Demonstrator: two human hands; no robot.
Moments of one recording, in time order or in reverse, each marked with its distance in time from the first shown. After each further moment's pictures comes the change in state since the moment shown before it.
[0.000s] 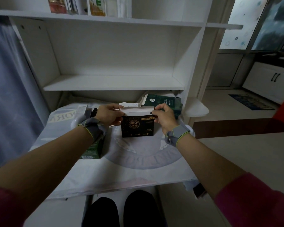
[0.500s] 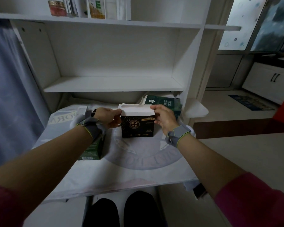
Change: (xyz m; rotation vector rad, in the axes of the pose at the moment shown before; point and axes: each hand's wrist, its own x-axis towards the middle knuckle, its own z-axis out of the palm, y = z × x) left_hand -0.006 0.008 -0.002 0.026 0.061 -0.133; right_hand -0.002 -0.003 -0.004 0.058 -0.074 0.061
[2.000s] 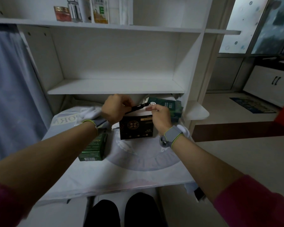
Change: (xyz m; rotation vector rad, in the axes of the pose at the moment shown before) left_hand -0.012 0.031 0.007 0.834 0.066 0.729; right_hand -0.009 -0.006 0.025 -0.313 0.131 -0.326
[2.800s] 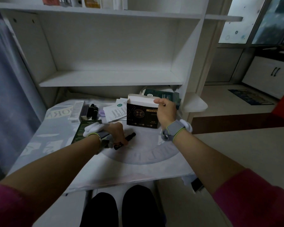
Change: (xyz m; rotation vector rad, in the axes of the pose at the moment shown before) left_hand -0.035 -0.019 0.058 0.321 -0.735 -0.388; right_hand 0.002 0.015 -0.020 -0.033 0.206 0.073
